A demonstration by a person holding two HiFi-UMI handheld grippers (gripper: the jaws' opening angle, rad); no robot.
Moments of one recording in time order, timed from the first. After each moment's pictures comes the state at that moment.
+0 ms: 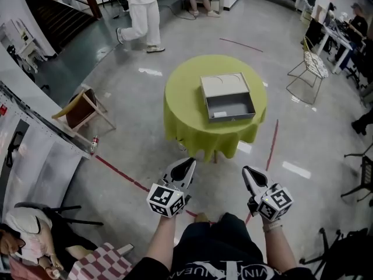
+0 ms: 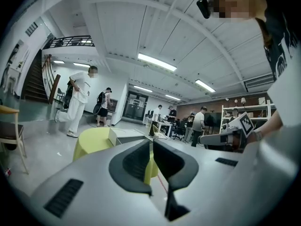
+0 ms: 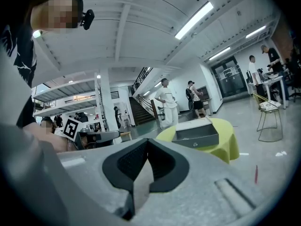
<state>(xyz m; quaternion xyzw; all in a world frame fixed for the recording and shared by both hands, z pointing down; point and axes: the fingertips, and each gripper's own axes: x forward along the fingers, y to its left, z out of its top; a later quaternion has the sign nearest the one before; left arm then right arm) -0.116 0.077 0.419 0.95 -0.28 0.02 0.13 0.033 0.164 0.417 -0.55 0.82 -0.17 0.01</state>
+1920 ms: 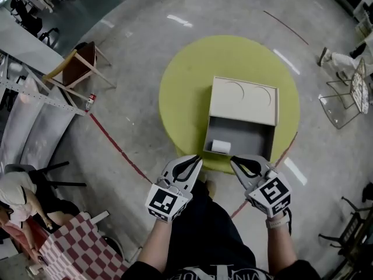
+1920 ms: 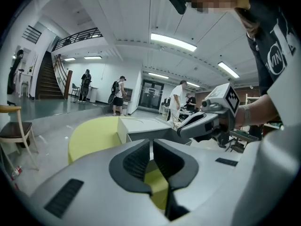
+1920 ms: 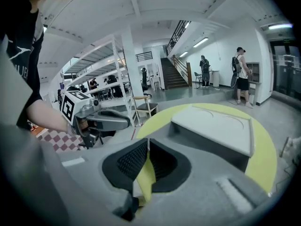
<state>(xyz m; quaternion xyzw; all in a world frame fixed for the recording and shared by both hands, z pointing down) 0.006 -0.101 0.499 0.91 -0.37 0.10 0.16 0.088 -0.088 0.494 -0.31 0.90 -0.19 -0.24</state>
